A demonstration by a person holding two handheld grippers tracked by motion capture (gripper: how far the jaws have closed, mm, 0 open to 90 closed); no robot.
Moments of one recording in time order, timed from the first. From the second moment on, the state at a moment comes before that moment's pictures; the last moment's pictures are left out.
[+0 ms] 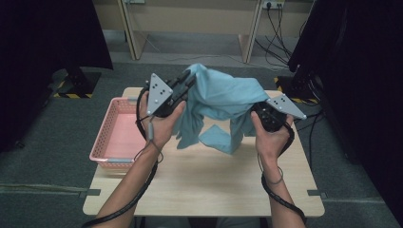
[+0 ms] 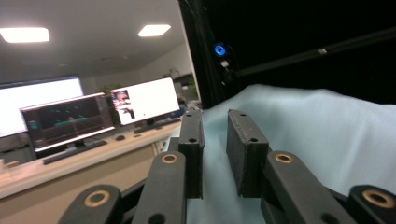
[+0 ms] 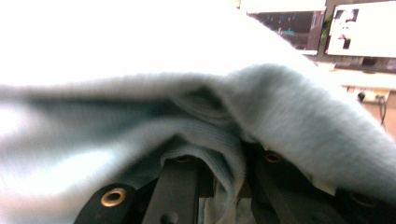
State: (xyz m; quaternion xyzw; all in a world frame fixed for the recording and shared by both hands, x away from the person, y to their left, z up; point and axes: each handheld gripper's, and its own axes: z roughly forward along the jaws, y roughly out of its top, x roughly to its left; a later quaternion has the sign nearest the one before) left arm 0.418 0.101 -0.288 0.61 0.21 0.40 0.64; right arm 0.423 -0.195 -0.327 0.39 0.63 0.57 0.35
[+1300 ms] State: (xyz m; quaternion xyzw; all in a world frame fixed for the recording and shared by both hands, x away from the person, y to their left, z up) left arm 0.396 0.099 -0.377 0.66 0.27 0.34 0.62; right arm 0.444 -0.179 -0.418 0.42 0.74 0.44 0.28
